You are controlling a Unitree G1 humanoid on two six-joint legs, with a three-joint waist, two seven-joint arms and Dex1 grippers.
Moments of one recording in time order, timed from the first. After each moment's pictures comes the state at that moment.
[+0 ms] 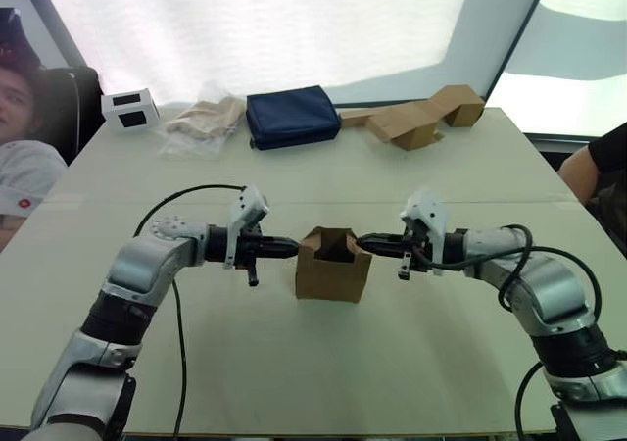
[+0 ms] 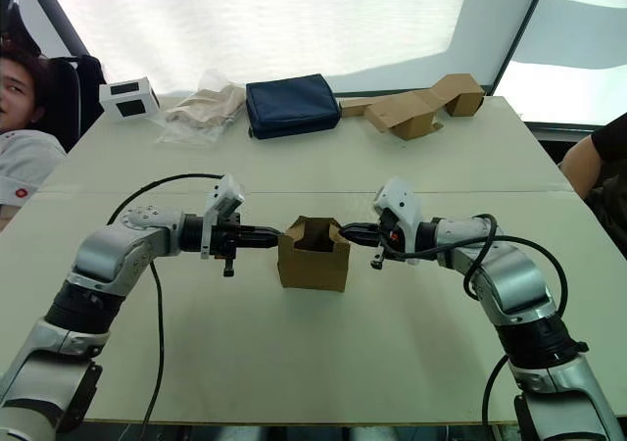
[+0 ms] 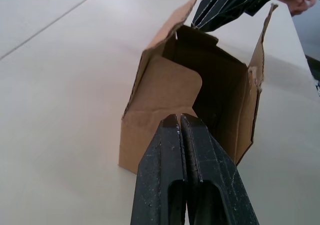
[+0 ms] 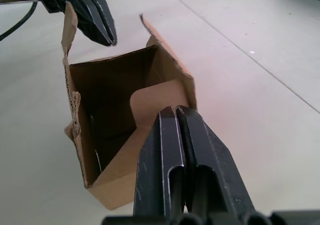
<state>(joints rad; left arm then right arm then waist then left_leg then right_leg) -0.62 0.60 -0.19 0.02 -0.46 0.69 -1.12 -0.47 -0.68 0.11 -0.22 0.44 0.67 0.93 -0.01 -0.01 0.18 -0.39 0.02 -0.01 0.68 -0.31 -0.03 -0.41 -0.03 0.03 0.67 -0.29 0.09</state>
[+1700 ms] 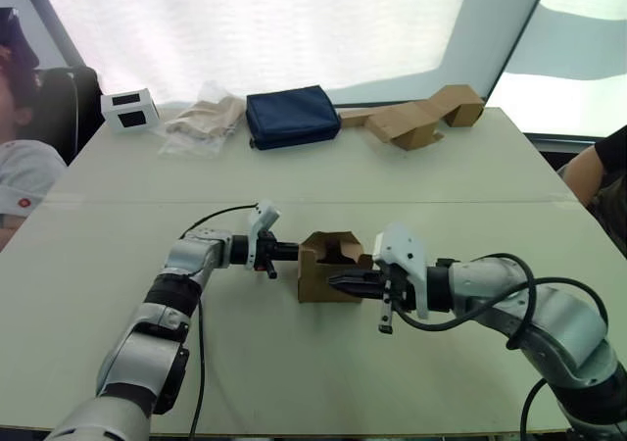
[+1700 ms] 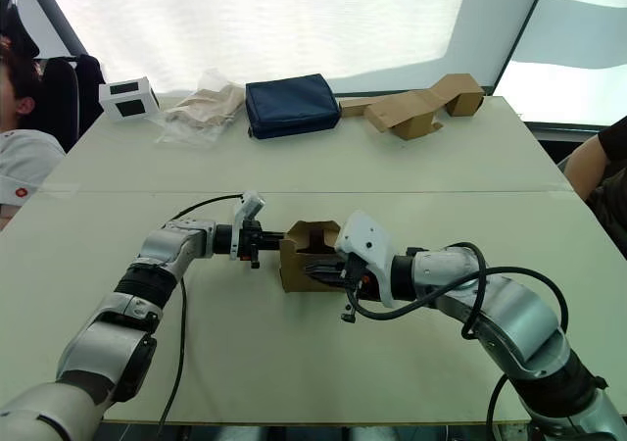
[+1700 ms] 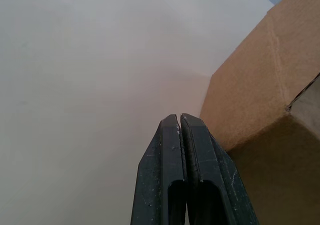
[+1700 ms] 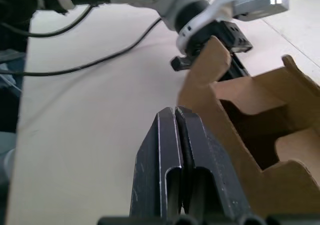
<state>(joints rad) -0.77 0.37 -0.15 0.61 -0.29 0.54 -1.20 -0.39 -0.74 0.20 -0.64 0.59 0.84 0.70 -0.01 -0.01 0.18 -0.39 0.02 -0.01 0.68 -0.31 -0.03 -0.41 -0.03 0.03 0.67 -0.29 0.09</state>
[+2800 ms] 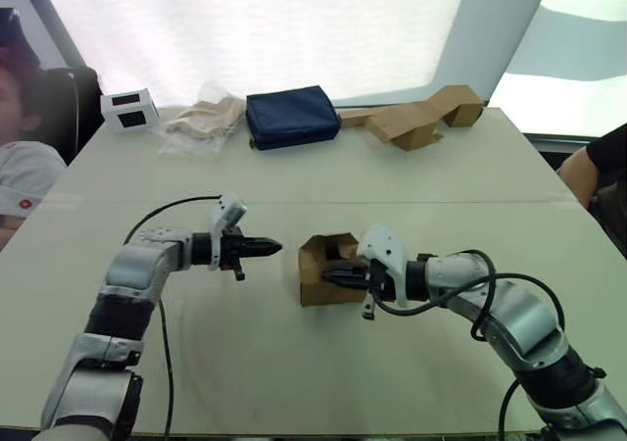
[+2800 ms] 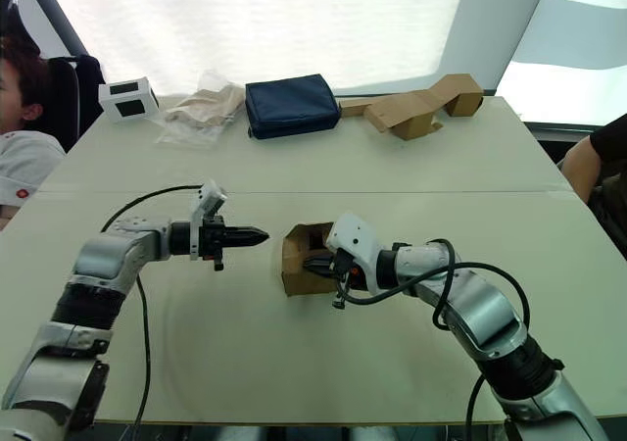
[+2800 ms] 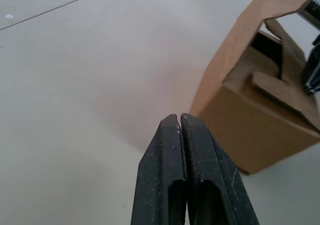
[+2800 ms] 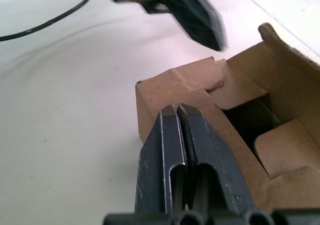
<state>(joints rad) -0.56 0.62 -0.03 0.06 -0.46 0.80 -1.17 -0.42 -0.63 0.27 -0.46 0.42 0.72 0.78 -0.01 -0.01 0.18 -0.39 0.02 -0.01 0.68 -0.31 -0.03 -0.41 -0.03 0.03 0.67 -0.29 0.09</state>
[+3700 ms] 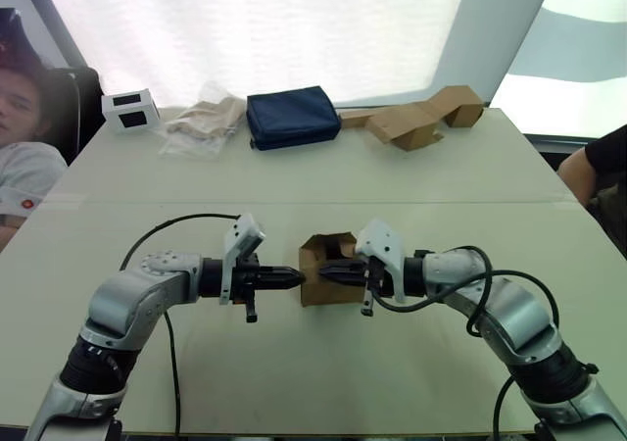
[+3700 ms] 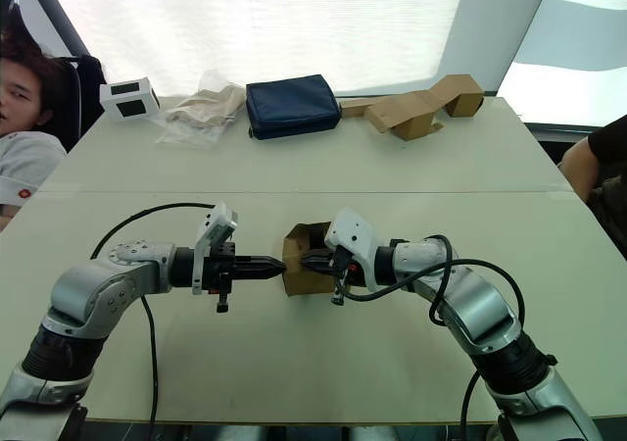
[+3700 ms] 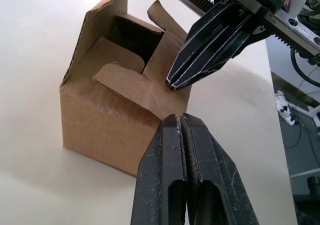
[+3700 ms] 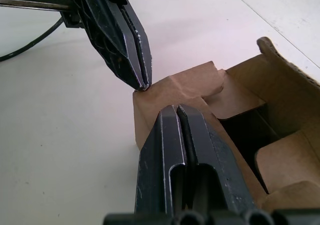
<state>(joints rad) -0.41 0.61 -0.07 -0.28 -0.62 0.90 -1.00 -0.43 -0.61 0.27 -0.43 0.40 0.69 0.82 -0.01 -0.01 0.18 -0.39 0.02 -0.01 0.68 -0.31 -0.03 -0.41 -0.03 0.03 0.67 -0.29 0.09</state>
